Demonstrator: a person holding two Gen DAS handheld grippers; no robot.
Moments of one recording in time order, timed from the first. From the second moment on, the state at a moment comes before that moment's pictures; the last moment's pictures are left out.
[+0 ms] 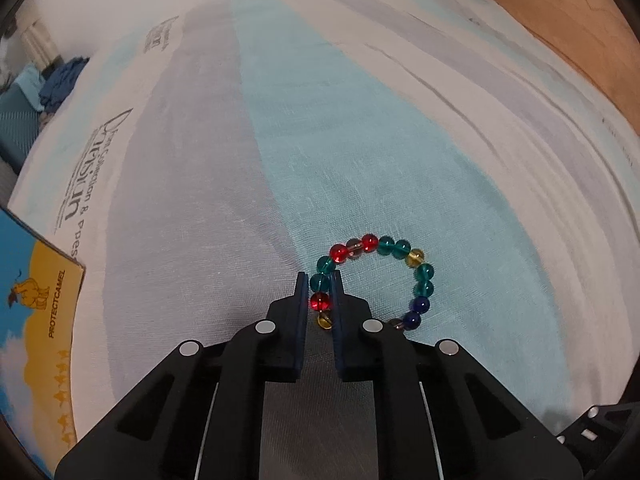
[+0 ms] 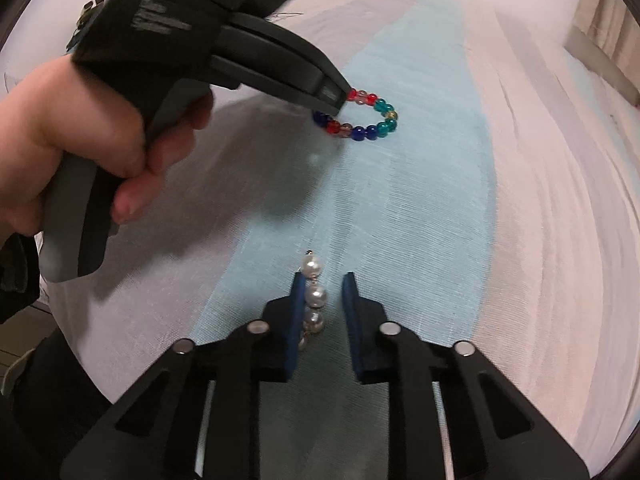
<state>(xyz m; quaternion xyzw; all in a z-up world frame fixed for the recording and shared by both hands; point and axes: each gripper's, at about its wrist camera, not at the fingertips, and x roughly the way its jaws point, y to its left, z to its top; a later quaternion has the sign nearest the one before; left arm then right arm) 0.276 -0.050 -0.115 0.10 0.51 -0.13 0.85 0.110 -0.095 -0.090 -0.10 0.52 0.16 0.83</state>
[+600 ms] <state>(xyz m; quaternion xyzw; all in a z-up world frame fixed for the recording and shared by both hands) 0.266 -0.046 -0.070 0.09 0.48 -0.13 0.86 0.134 -0.119 -0.062 -0.05 0.51 0.16 0.84</state>
